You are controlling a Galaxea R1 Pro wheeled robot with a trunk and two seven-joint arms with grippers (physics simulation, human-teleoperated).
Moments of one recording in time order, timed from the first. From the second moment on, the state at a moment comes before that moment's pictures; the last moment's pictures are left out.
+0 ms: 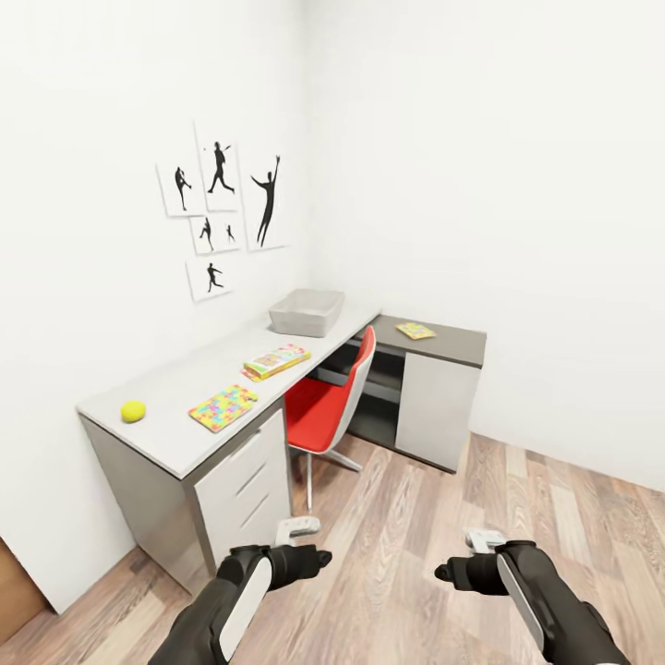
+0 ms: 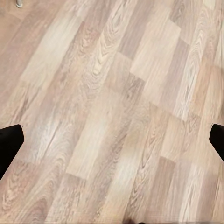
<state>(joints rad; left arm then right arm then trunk) -0.40 -0.14 -0.23 -0.91 0.39 0.64 0.03 -0.40 -0.13 -0.01 -0.92 -0.07 0.84 0.24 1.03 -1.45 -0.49</state>
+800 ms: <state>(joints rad) -0.40 -0.14 -0.23 -0.91 0.39 0.63 0.03 -0.40 -0.13 -0.02 -0.92 -0.07 0.84 0.24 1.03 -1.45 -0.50</state>
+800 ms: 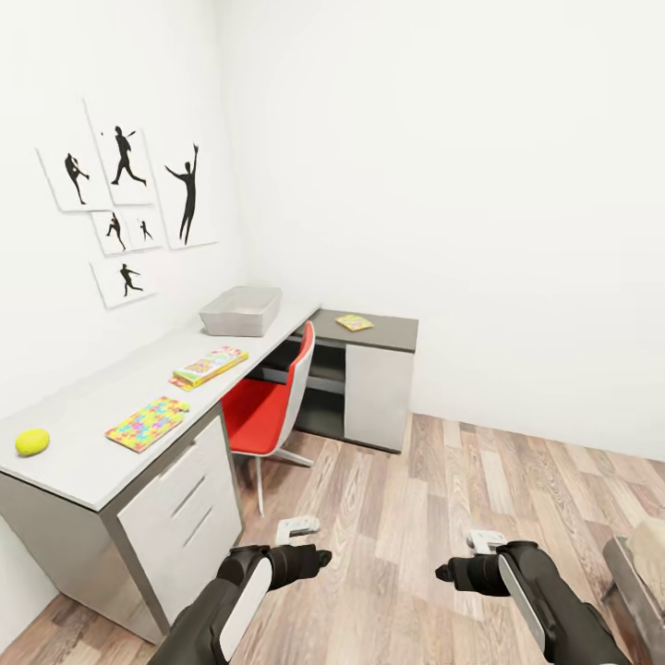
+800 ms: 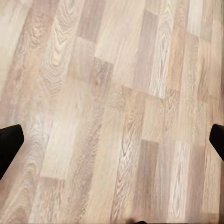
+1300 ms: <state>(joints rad) -0.40 -0.14 -0.23 -0.90 0.39 0.63 0.03 -0.40 -0.14 -0.02 -0.92 -0.07 0.84 0.24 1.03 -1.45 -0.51</state>
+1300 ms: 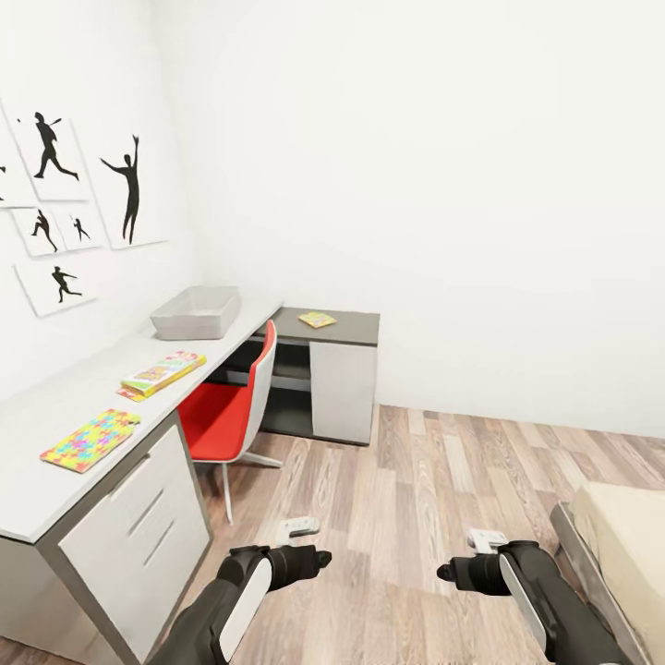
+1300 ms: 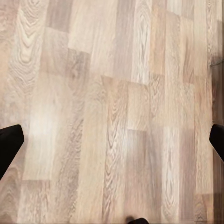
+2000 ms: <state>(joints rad) -0.40 -0.14 -0.23 -0.90 0.39 0.63 0.03 -0.40 -0.14 -0.02 -0.92 -0.07 0.84 0.24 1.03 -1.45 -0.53</state>
